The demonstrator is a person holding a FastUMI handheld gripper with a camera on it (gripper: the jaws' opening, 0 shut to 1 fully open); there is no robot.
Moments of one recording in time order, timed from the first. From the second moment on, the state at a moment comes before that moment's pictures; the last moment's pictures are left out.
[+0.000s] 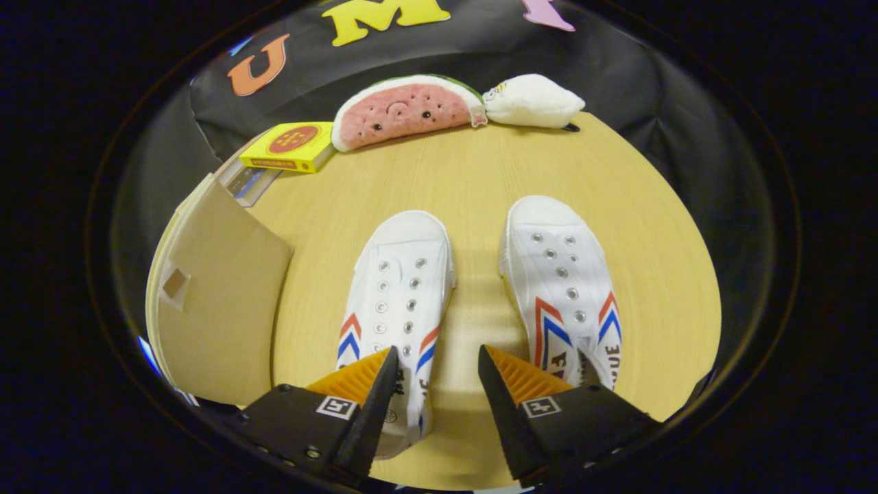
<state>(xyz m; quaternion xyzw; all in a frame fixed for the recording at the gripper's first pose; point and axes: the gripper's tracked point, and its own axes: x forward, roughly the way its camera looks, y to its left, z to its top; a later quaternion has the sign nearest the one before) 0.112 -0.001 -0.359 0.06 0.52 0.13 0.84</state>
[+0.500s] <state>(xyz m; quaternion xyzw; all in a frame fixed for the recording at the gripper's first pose) 0.112 0.014 -0.354 0.13 0.54 0.15 0.82</state>
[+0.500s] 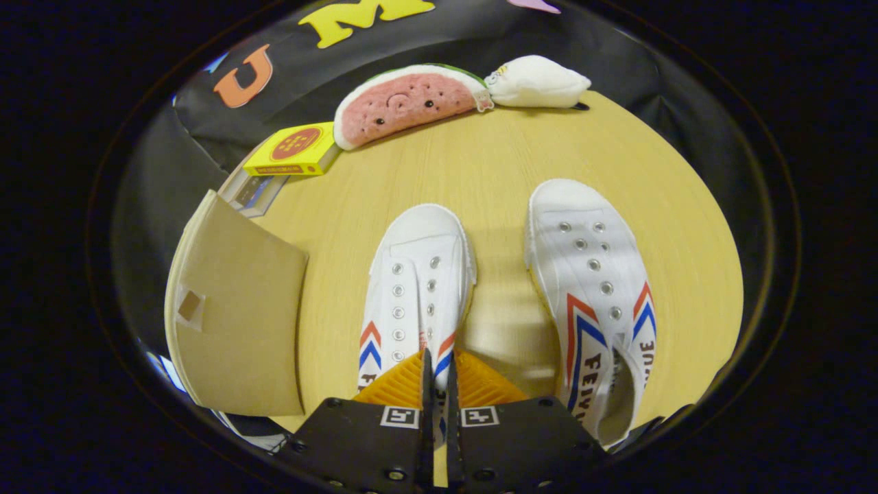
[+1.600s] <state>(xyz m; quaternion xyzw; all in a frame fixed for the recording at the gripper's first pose) 0.048 0.190 -0.130 0.18 0.45 0.21 0.85</state>
